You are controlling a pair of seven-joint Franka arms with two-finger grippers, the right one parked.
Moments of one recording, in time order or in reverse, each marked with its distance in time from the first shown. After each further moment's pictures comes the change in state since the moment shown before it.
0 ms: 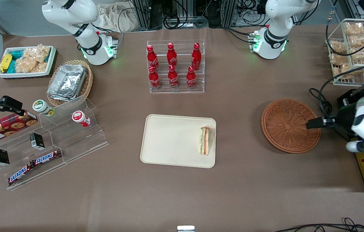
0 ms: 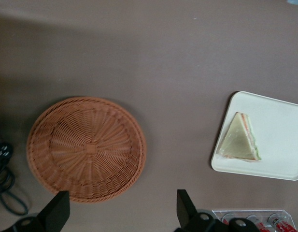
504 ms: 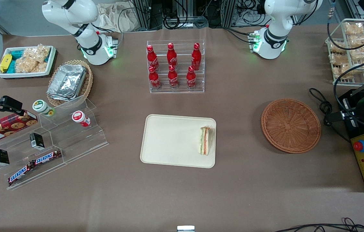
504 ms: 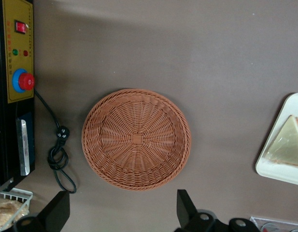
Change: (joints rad) arm -0.236 -0.045 0.310 -0.007 0.058 -0.050 0.055
